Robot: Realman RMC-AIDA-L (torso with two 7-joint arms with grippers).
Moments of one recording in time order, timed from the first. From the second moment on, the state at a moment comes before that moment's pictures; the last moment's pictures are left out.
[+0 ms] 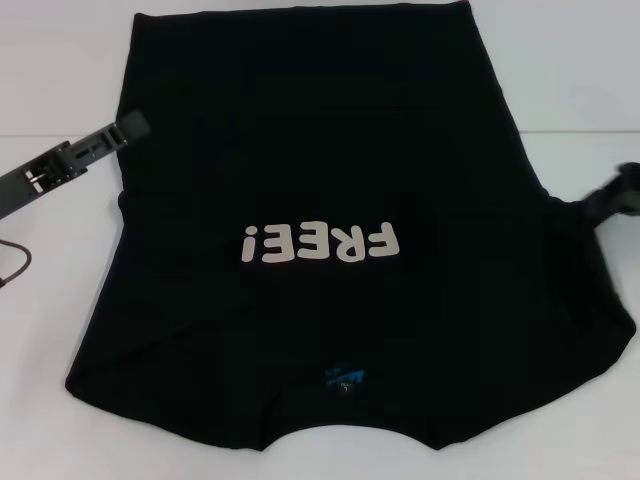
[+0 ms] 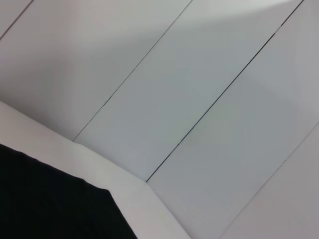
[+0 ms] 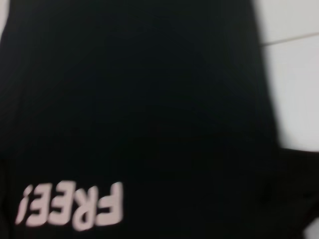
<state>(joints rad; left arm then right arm) -0.49 -2.06 0.40 0.64 1.76 1.48 -1.81 0.84 1.88 -0.61 -0.71 -2.61 -1.38 2.63</state>
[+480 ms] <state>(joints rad) -0.48 -2.06 0.40 0.64 1.75 1.48 -1.82 0.98 1.95 -0.78 -0.62 -2.62 -1.26 2.63</state>
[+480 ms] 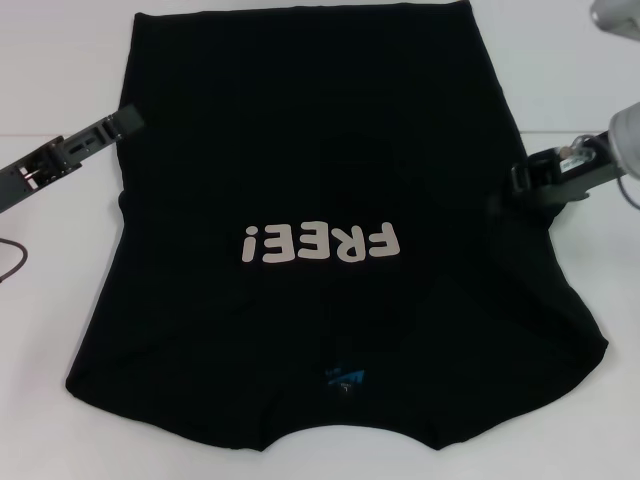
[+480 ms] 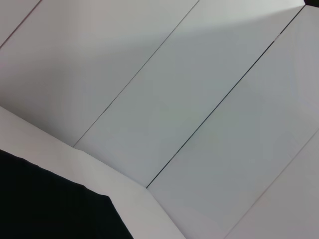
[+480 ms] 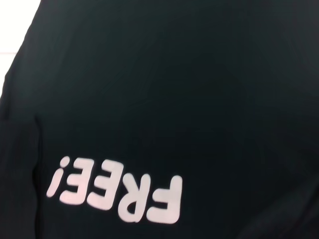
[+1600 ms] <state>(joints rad) -0.41 -1.99 0.30 0.82 2.28 1.73 -2.44 0.84 1.81 -0.69 -0.61 -2.34 -1.38 2.57</state>
